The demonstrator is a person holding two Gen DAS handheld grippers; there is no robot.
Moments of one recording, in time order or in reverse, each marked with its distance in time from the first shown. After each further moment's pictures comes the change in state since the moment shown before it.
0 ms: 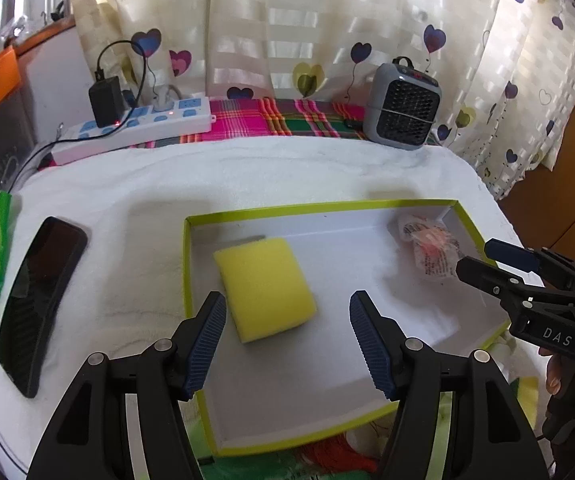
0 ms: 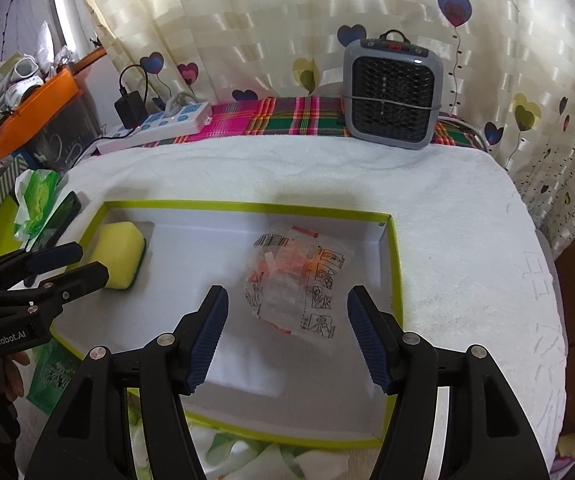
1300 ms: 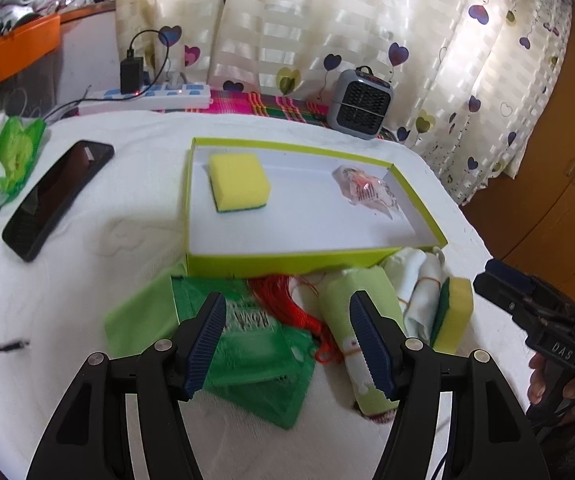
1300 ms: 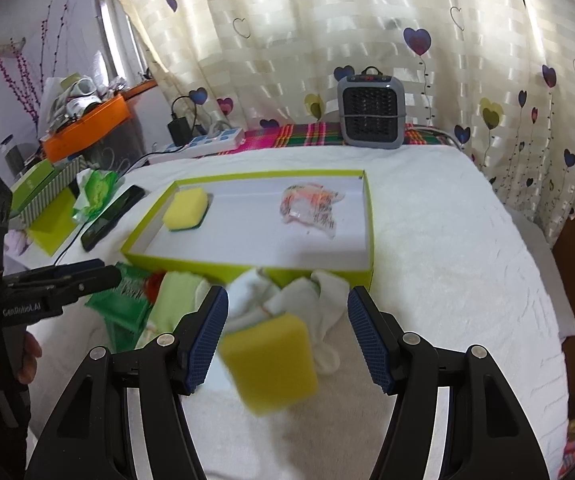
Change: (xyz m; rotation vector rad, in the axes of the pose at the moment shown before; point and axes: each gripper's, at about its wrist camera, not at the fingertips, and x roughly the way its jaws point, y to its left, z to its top) left arm -0.078 -0.010 -0.102 -0.078 -0.059 -0.105; right arm -0.096 -0.003 -0.104 0.012 -0.165 0.080
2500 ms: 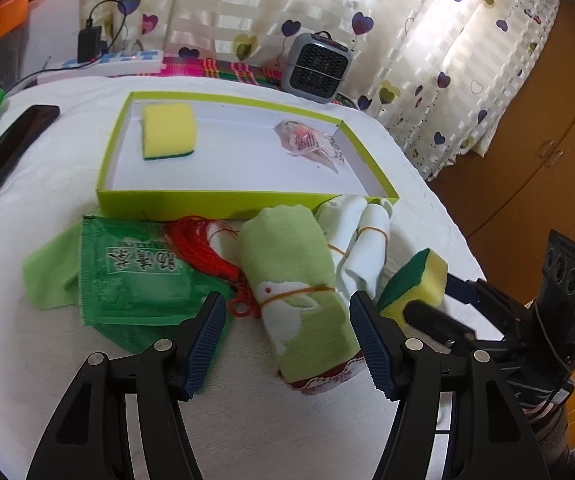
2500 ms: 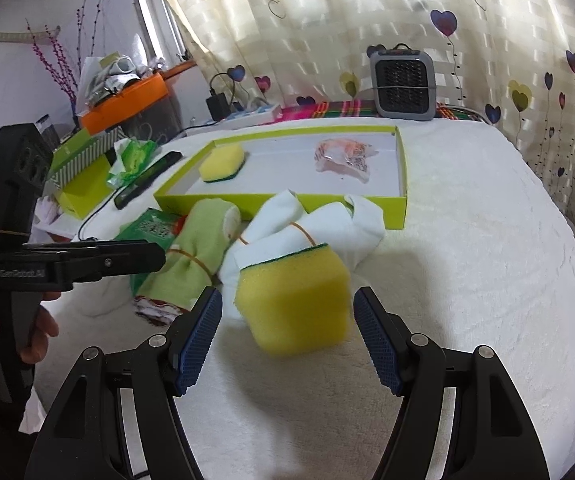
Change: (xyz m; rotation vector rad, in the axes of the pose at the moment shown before) left arm 0.016 -0.040 -0.027 0.002 0.085 -0.127; right arm 0.004 -0.001 -0.048 -0.042 0.017 0.127
